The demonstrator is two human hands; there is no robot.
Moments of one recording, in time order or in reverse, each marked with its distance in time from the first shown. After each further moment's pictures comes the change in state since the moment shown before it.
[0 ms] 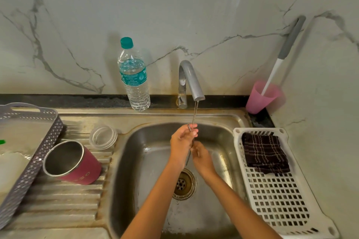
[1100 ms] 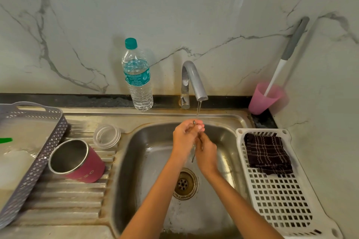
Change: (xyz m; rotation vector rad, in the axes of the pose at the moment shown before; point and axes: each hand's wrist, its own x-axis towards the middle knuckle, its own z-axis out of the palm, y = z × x) left_hand -0.003 0.028 0.004 0.012 -0.025 0.054; right_hand -0.002 -0.029 -0.004 -0.019 0.193 -0.251
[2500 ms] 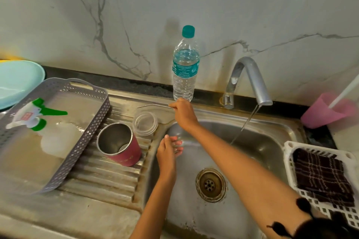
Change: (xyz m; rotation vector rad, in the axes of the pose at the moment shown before) left_hand -0.028 -0.030 -0.134 -0.116 0.601 -0.191; right_hand 0.087 -0.090 0.170 -0.389 -0.433 -0.350
